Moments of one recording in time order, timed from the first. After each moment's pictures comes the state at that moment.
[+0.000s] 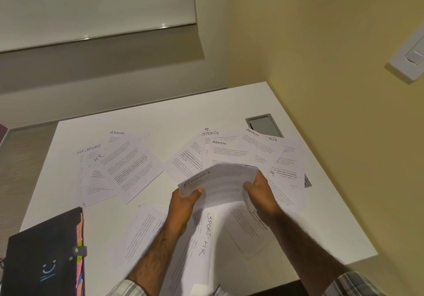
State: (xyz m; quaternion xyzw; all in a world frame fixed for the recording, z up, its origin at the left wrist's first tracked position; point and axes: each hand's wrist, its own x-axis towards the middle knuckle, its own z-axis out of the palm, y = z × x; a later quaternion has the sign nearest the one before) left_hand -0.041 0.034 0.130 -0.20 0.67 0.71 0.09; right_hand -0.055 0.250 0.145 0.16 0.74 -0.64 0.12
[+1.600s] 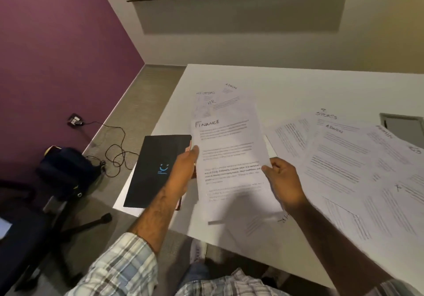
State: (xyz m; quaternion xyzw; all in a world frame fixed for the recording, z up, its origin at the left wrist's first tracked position) left_hand 0.075 -0.201 0.164 -0.39 0.64 0.66 -0.02; right_hand -0.003 0.054 0.144 0.01 0.75 -0.61 0.25
